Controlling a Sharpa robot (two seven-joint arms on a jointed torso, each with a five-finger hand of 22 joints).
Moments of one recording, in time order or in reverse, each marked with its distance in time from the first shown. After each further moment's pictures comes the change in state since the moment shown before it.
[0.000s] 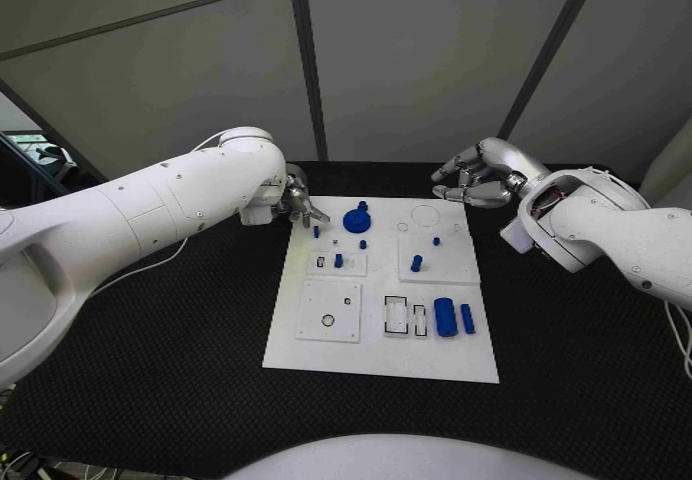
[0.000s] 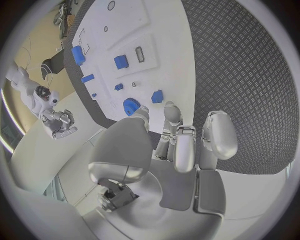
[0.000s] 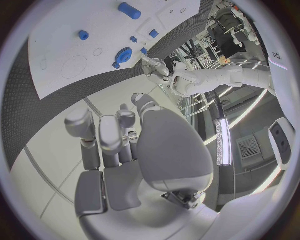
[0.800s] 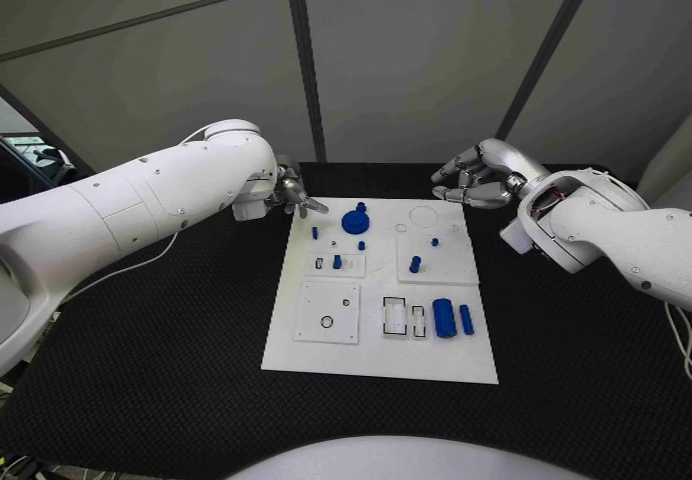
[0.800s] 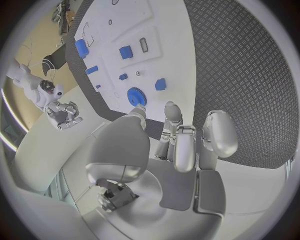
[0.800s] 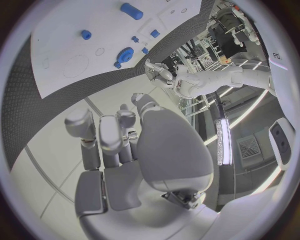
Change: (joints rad) left arm 0.018 -0.048 0.015 0.062 0.010 -0.055 0.000; left_hand -0.038 -0.038 0.013 0.005 -0.023 -0.004 0.004 -0.012 -0.002 -0.004 0.004 -0.015 -0.011 0.000 0.000 -0.010 0.000 0.038 -0.008 0.000 -0.013 -0.019; right arm 0.000 -0.005 0.000 0.001 0.000 -0.003 0.001; right_hand 0.000 0.000 0.000 0.000 0.000 0.000 0.000 0.000 0.000 0.000 0.000 0.000 0.000 0.000 0.000 0.000 -0.001 0.000 0.000 0.000 0.000 0.000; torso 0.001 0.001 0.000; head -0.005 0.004
